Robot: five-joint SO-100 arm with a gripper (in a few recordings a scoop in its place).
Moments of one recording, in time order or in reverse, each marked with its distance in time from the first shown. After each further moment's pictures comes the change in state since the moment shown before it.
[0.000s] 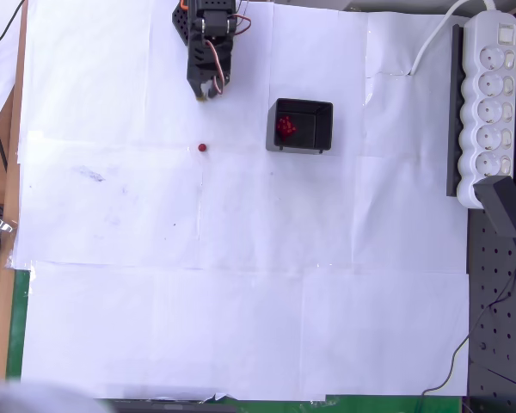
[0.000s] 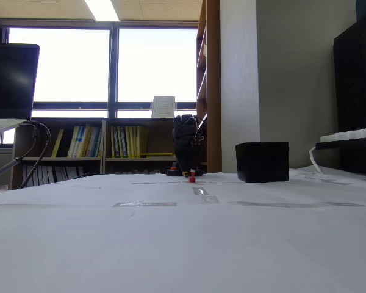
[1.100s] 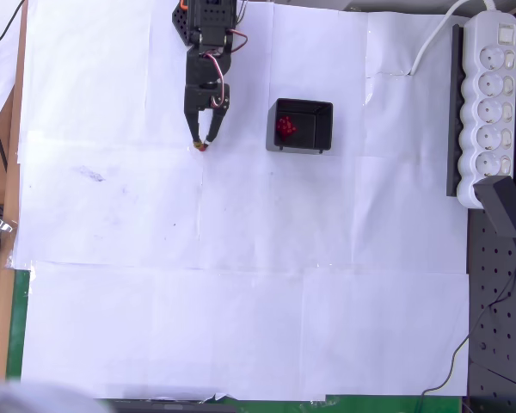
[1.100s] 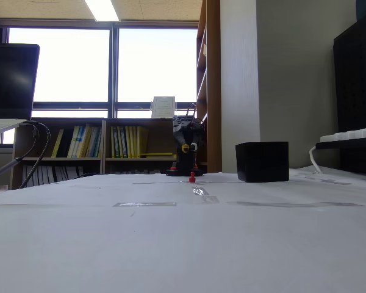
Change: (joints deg) arm 2.4 37.4 0.1 -59.9 -1.0
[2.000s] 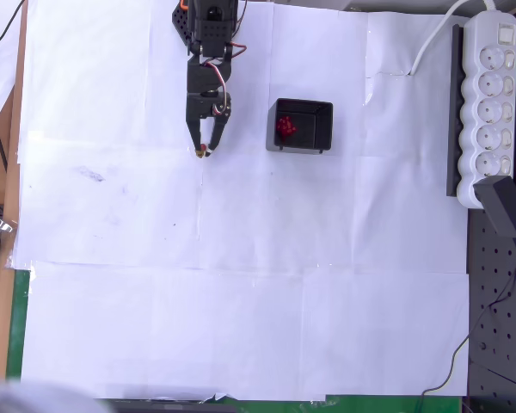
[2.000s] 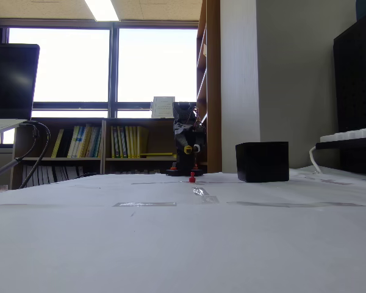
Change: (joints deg) arm -1.0 12.1 0.2 -20.5 -1.4
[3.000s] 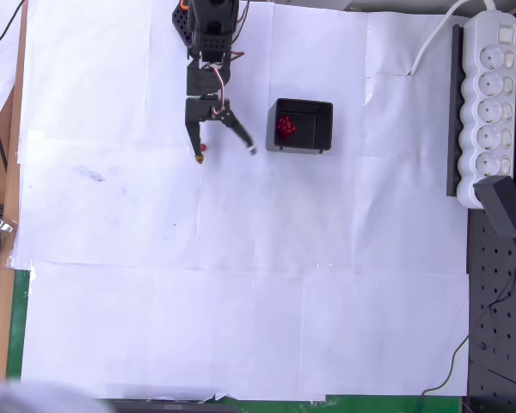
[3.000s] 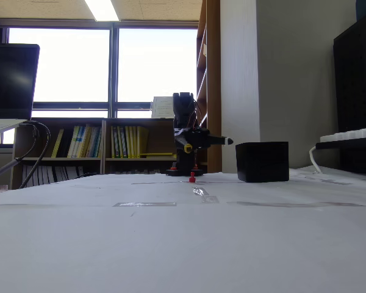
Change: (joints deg) arm 1.2 25.0 0.1 -24.1 0.6
